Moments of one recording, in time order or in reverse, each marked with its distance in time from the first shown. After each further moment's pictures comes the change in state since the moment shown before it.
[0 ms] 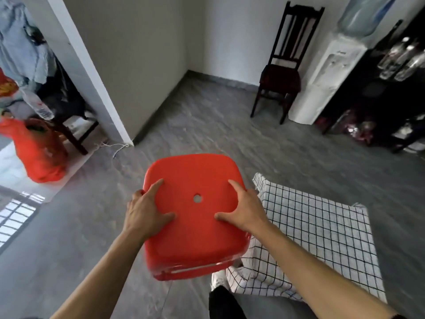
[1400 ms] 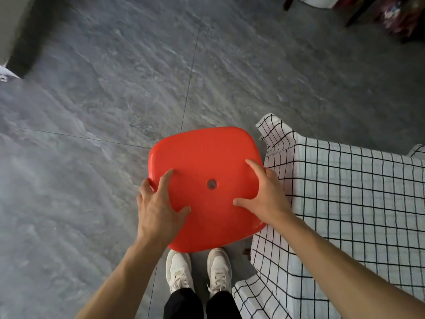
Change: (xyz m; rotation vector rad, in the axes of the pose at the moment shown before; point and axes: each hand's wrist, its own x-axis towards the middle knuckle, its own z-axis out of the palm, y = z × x) left_hand 0.314 -0.050 0.370 -0.028 -0.258 0.001; right_hand 0.306 0.250 0.209 0.043 -0.040 0.364
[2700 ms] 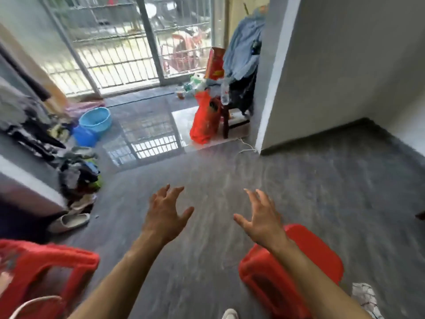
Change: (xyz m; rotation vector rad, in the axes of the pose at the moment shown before) left_hand -0.522 0.014 -0.298 -0.137 0.783 -0.590; right_hand -0.389 -0.292 -0.136 -0.387 -0.284 -1.135
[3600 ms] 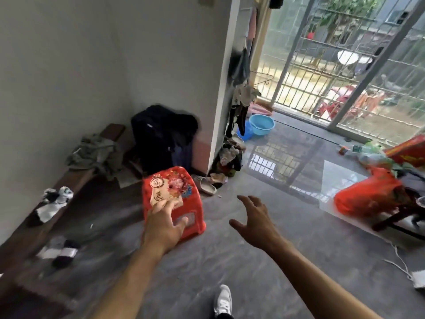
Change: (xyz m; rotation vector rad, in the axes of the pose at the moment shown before) left_hand -0.233 -0.514 -0.198 -0.258 0.487 -0.755; right_hand -0.101 -0.536 0.293 -0.187 -0.441 -0.786
